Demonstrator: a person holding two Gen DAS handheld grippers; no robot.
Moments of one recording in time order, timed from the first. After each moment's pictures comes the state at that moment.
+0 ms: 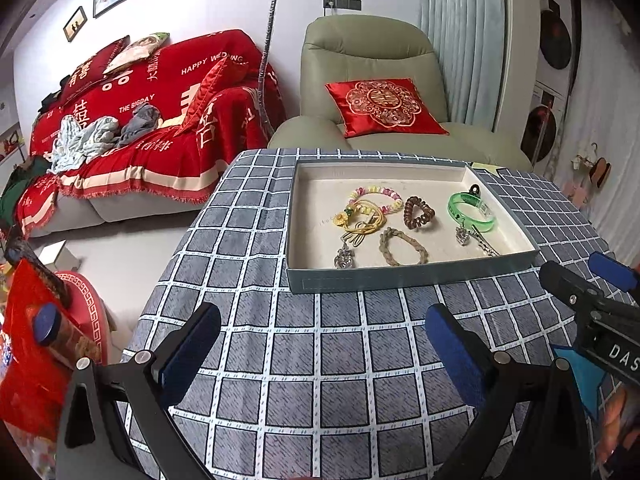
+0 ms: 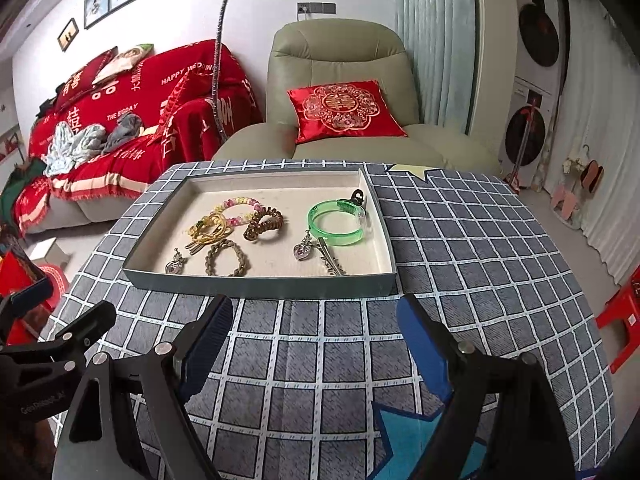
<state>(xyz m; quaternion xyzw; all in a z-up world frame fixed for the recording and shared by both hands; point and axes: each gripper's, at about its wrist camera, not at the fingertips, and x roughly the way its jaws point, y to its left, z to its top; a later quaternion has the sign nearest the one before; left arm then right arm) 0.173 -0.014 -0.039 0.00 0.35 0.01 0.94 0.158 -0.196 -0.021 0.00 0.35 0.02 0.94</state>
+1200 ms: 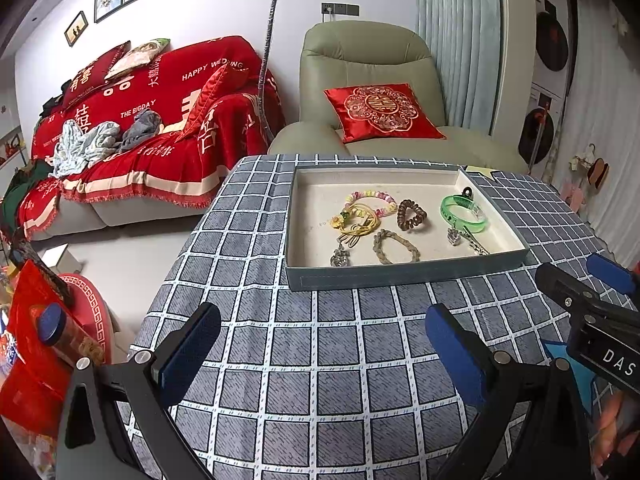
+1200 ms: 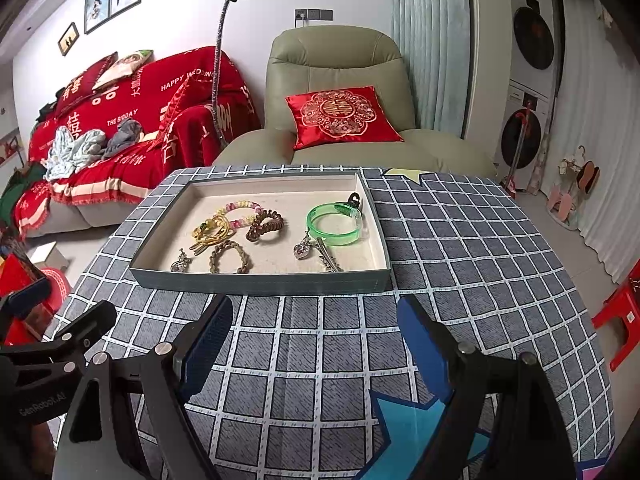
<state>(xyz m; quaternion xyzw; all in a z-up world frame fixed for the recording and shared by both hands) 0.162 -0.017 -0.027 0.00 0.35 0.01 0.94 0.144 -0.199 -0.014 0.00 0.34 0.02 0.94</state>
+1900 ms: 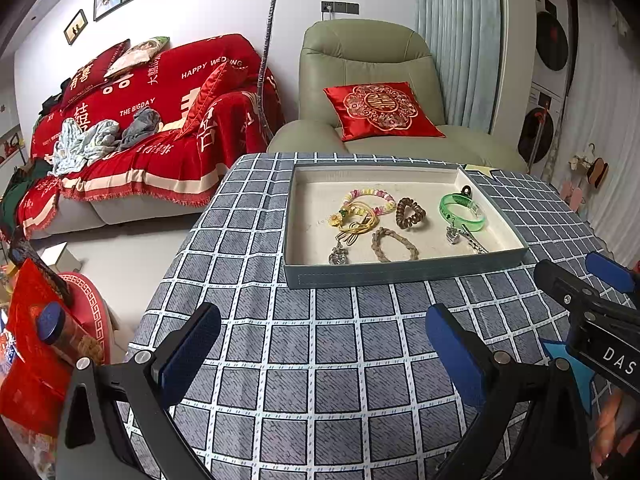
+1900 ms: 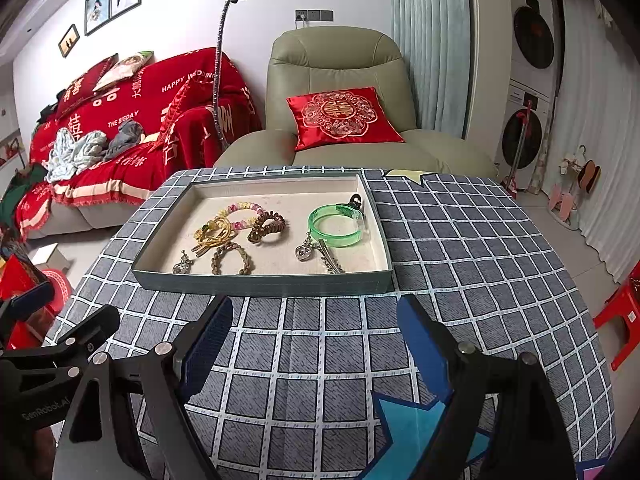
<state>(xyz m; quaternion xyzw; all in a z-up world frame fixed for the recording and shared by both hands) 0.162 -0.017 -0.028 0.00 0.35 0.01 0.94 0.144 -0.197 -0.012 0.00 0.34 0.02 0.94</state>
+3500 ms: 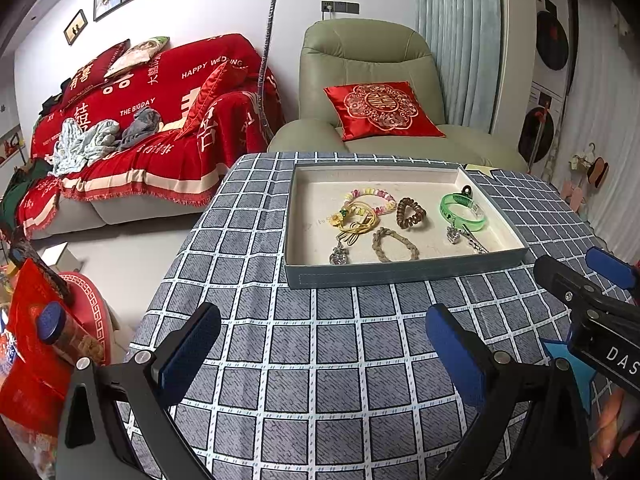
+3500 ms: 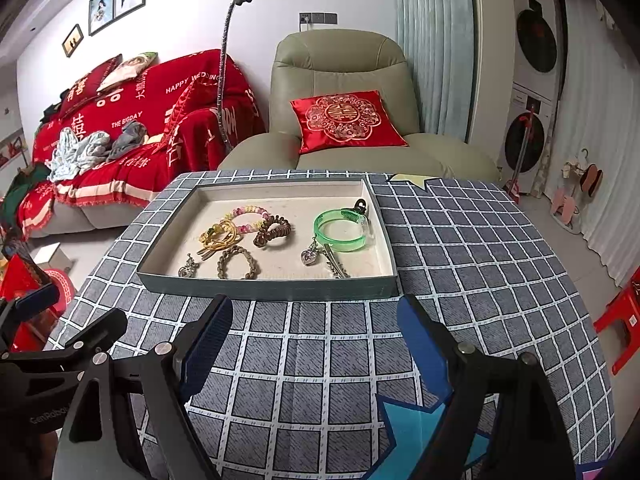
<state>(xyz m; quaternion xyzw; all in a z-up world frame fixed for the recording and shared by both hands) 0.161 -0.017 -0.030 0.00 0.35 0.01 0.94 0.143 -0.193 -0.007 0.00 0.34 0.02 0.94</state>
